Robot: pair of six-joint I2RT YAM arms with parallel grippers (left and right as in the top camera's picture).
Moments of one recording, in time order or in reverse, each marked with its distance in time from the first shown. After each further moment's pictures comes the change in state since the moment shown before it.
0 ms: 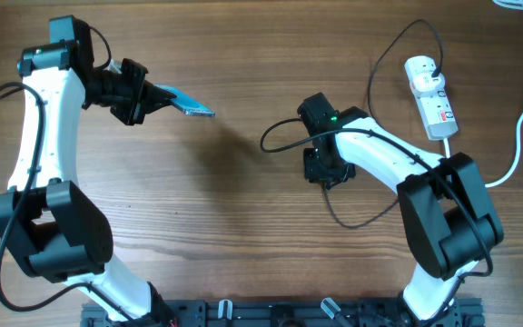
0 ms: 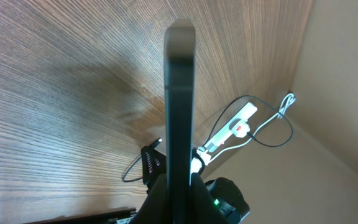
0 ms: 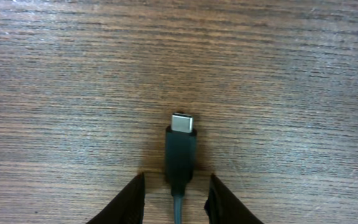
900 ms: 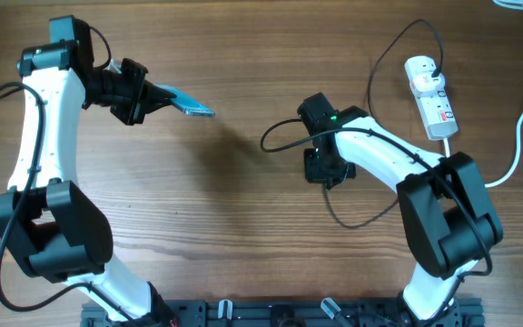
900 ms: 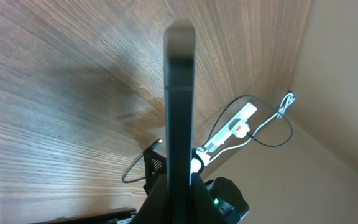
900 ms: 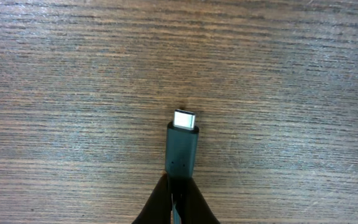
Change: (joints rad) left arm 0.000 0.000 0.000 0.009 0.007 0.018; right arm 0.000 0.003 0.012 -0.027 0.000 0.005
